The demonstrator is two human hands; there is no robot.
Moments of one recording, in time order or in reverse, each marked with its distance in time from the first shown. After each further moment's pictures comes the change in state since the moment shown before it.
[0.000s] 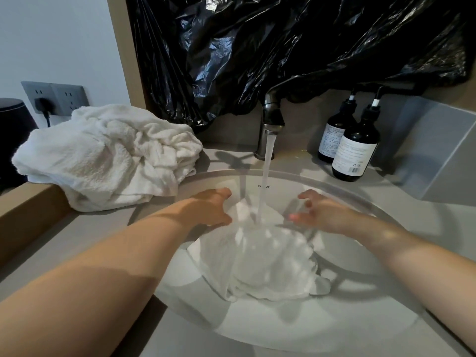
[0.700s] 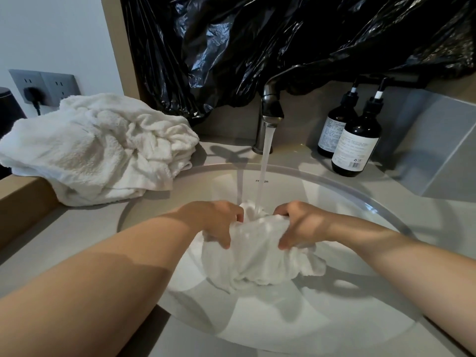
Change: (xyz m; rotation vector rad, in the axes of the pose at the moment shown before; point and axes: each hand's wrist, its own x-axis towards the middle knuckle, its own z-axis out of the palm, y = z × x) left_hand -0.003 0.016 0.016 0.209 -0.272 0.151; right_hand 0.000 -0.018 0.025 -0.137 -0.221 -0.104
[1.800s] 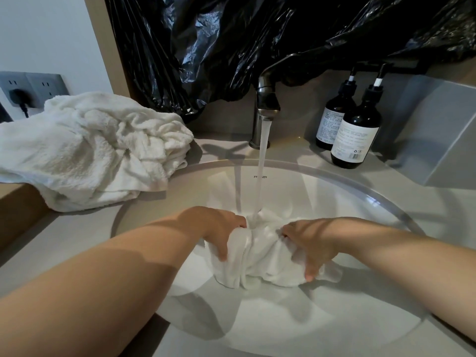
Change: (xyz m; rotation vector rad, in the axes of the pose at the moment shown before) left_hand 0.012 -0.002 0.015 0.187 -0.165 0.055; right_hand -0.010 0.006 0.011 -0.641 -0.328 0.056
